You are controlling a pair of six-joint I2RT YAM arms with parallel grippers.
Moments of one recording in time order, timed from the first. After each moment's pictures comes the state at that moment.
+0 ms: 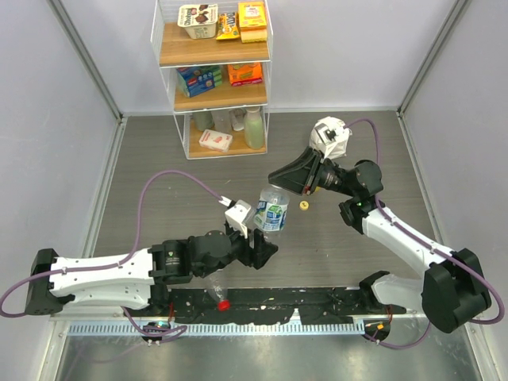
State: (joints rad) left arm -1.37 0.93 0.71 -0.13 -0.43 -0.57; right arm 0.46 1.18 0.70 0.92 -0.87 1.03
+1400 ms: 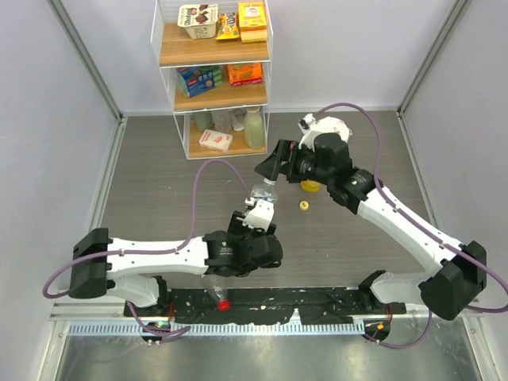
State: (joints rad) left arm -1.39 1.34 0.98 -0.61 -0.85 -0.72; right arm 0.59 1.24 1.12 -0.18 -0.26 0.63
